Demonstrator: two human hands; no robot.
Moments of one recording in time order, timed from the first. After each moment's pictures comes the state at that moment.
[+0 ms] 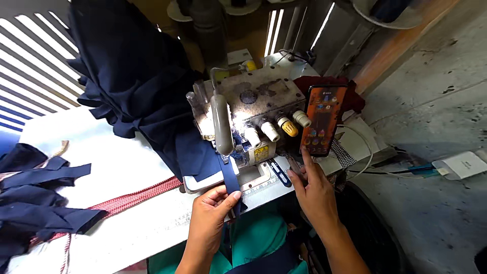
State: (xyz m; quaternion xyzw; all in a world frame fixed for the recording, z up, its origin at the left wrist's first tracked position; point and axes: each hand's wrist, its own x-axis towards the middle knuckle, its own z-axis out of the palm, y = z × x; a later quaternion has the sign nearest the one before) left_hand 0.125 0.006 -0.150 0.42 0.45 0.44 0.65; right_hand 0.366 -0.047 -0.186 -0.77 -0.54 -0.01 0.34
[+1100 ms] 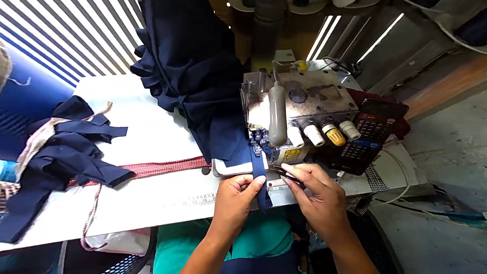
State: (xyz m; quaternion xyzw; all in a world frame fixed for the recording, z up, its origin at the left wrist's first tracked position) left_hand 0.133 0.009 -0.145 0.43 0.47 0.45 0.63; right_hand 0.328 -0.015 -0.145 -0.57 -0.69 0.08 0.44
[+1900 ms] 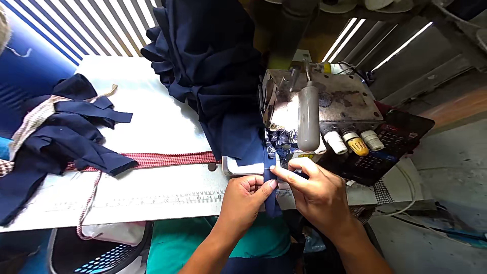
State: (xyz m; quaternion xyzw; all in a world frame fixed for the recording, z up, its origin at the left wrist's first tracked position) left_hand 0.128 0.011 -0.145 0.43 0.46 0.43 0.65; right_hand 0.315 0.013 -0.124 -0.49 -0.82 -0.04 0.29
